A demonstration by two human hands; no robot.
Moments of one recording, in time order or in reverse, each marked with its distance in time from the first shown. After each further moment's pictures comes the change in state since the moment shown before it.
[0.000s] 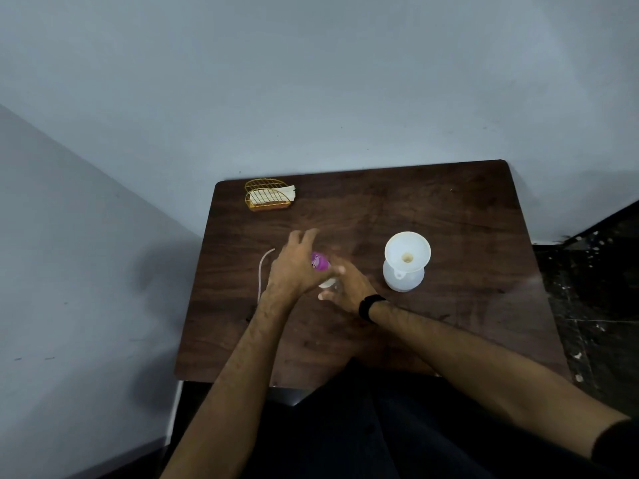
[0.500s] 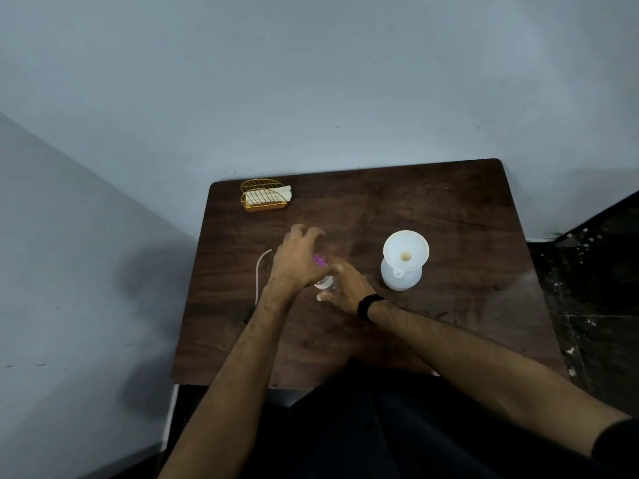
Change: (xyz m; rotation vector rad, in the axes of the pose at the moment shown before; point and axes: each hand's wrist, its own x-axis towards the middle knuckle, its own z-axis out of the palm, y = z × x) left_hand 0.008 0.002 -0.005 0.001 0.015 0.082; right_hand -0.002 -0.004 -0.003 -0.037 -0.020 0.013
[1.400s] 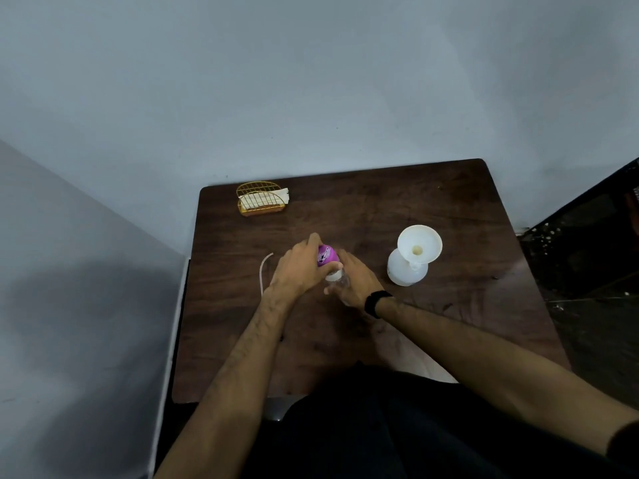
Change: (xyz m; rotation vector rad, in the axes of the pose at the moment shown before) left_hand 0.011 -0.055 0.009 -0.054 -0.057 0.140; right_hand 0.017 -0.014 0.026 -0.030 0.122 0.157
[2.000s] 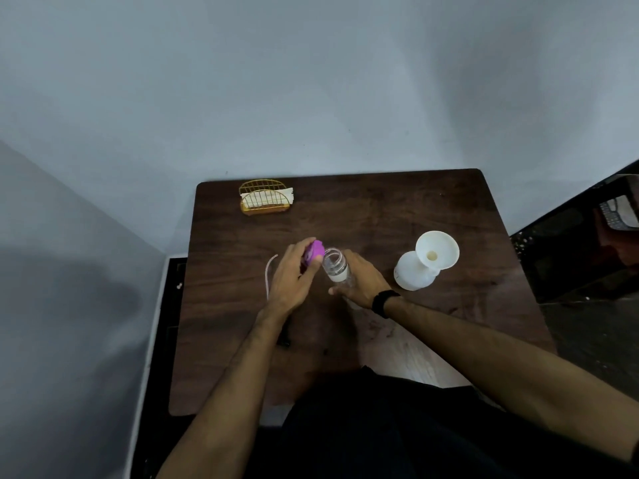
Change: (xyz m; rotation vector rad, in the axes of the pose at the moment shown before) left_hand -0.001 -0.086 0.024 -0.518 0.242 0.144; right_hand 0.016 -0.015 0.013 -0.106 0.018 -0.016
